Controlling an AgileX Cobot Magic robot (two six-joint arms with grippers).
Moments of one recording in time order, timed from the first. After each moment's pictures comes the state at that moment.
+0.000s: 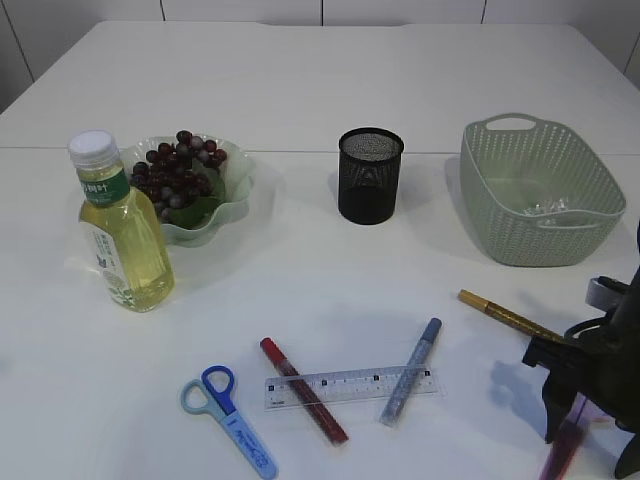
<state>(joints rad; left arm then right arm) -0.28 0.75 -0.94 -0.05 1.03 -0.09 0.14 1.75 -0.74 0.14 0.73 0.69</state>
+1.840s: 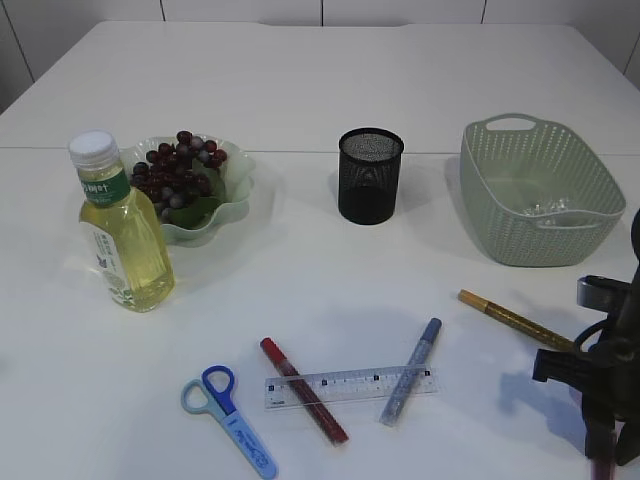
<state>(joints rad) -0.28 0.75 -0.94 -0.05 1.03 -0.09 0.14 1.76 -0.75 0.01 0.77 0.60</state>
